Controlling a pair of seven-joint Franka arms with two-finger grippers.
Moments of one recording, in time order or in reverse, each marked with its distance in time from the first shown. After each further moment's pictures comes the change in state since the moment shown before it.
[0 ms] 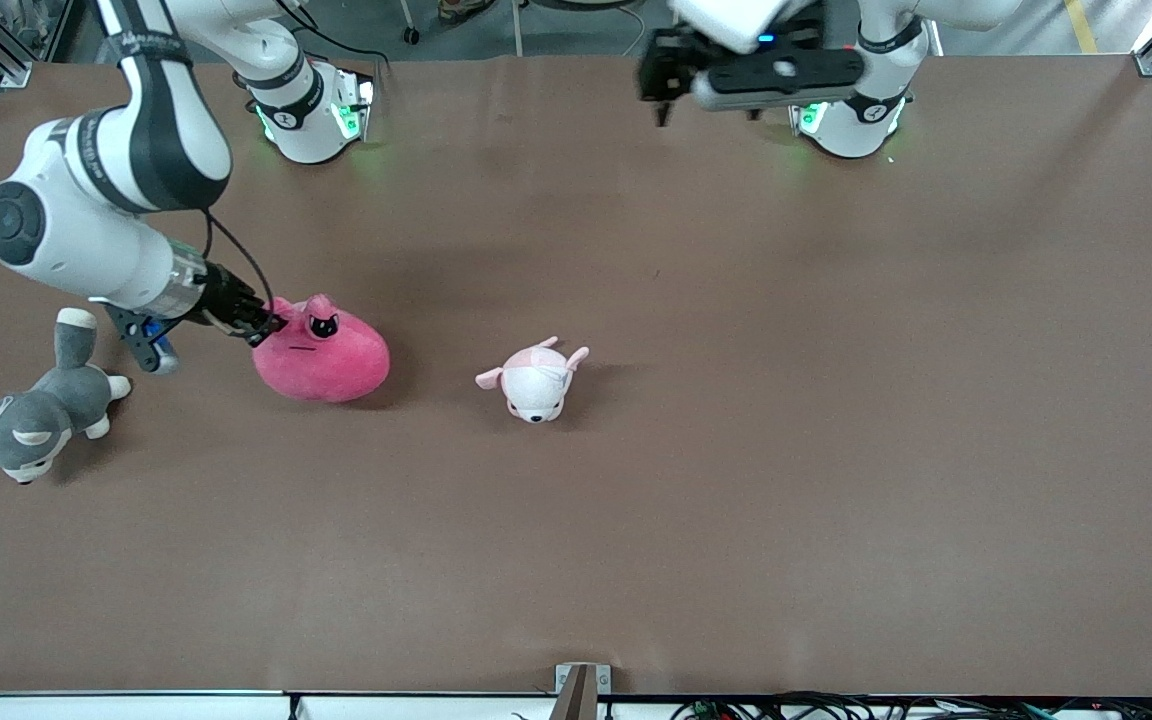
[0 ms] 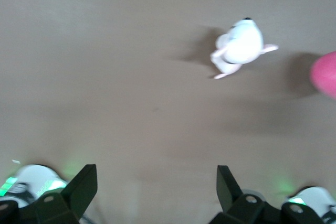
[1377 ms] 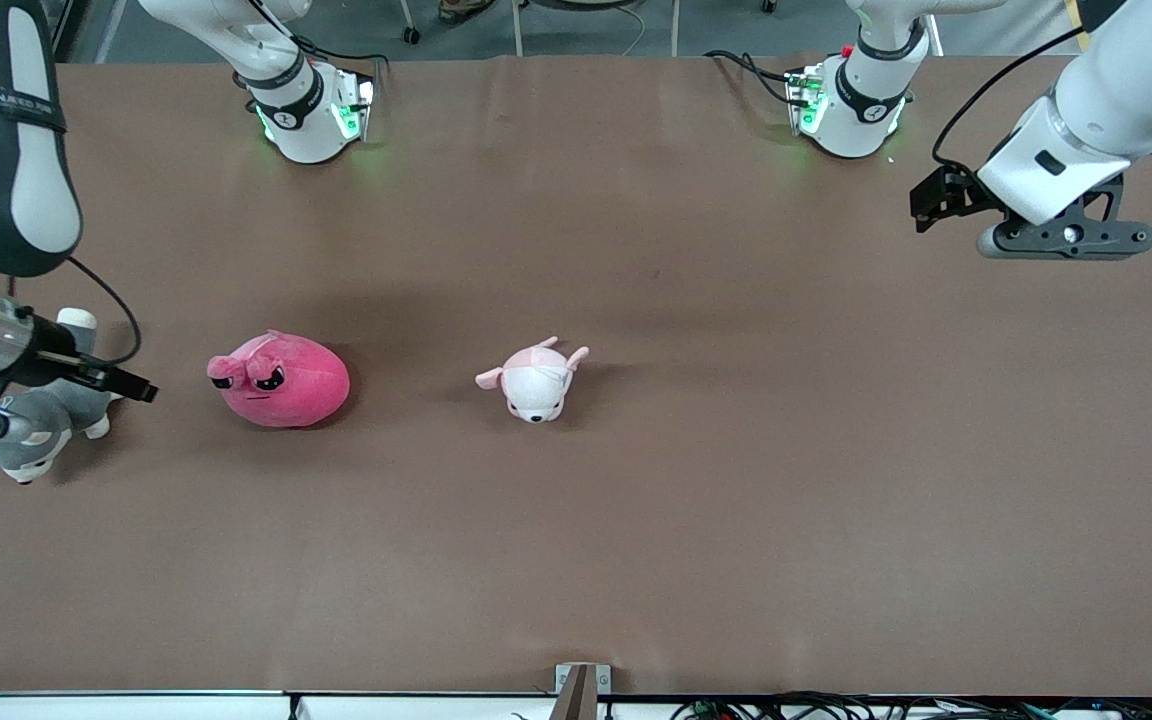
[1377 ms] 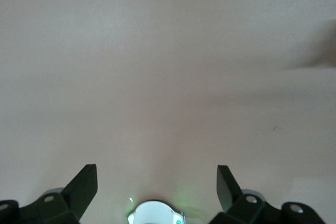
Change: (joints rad) left arm 0.436 -0.157 0.004 -0.439 0.100 0.180 0.648; right arm -0.207 0.155 0.000 0.378 -0.166 -0.094 -0.781
